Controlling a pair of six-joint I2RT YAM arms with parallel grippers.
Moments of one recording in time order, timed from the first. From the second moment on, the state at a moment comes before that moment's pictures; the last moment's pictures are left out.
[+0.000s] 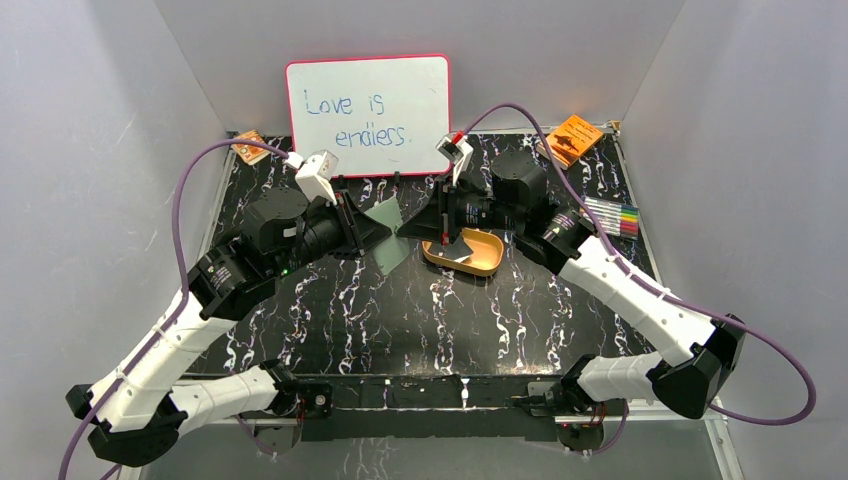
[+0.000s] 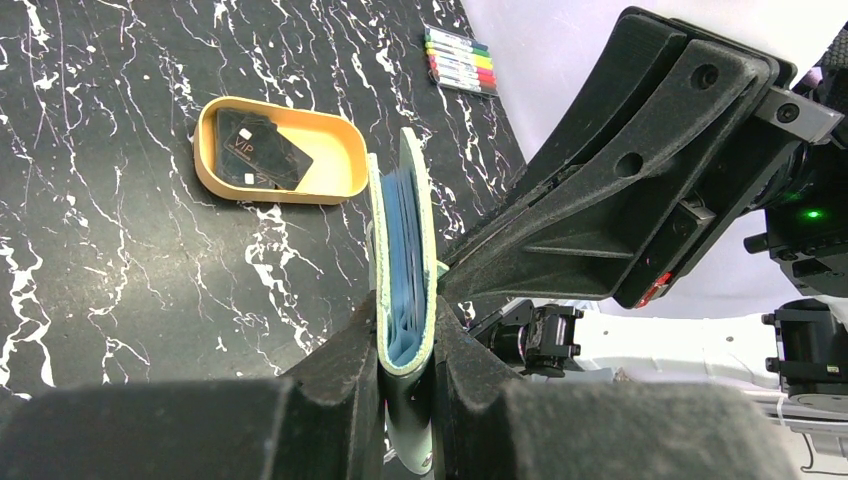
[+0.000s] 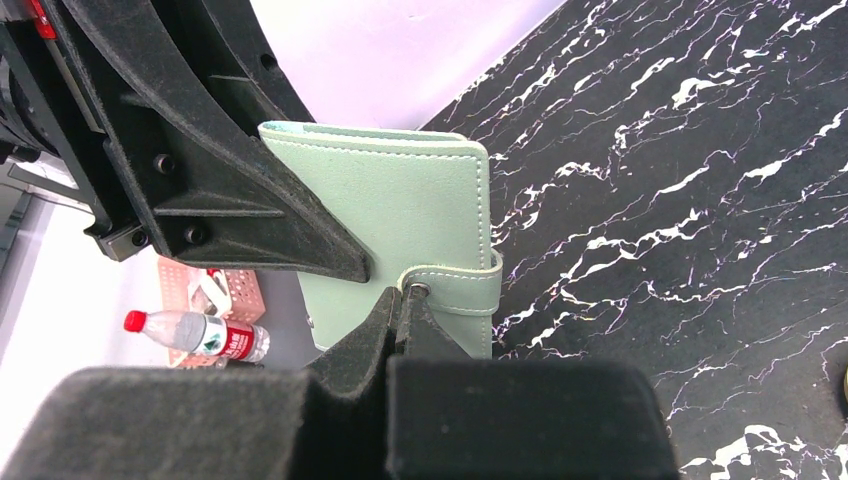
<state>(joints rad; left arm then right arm) -0.81 0.97 1.33 -0.70 -0.01 -0.69 0.82 1.26 1.31 -0.24 -0.58 0.56</state>
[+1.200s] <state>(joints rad) -0.80 0.96 1.33 -0.69 0.01 -0.70 0.84 1.29 1.34 -0.26 -0.58 0.57</state>
